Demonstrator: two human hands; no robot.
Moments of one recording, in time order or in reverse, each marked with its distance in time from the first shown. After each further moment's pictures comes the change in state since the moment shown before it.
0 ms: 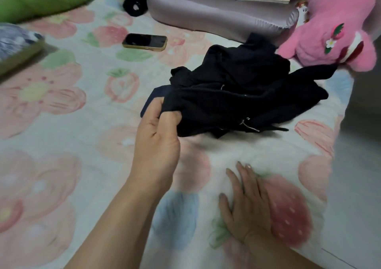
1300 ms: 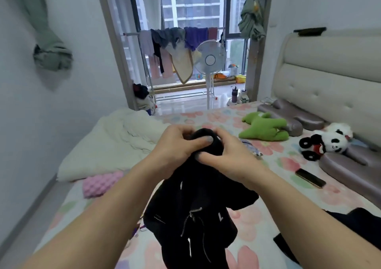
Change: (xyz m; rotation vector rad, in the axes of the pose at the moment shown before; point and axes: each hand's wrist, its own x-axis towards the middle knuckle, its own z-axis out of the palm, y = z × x) left_hand -0.356 0.481 -0.285 0.346 0.443 0.191; right_hand -0.202 -0.436 -0.523 0.926 -0.535 -0.980
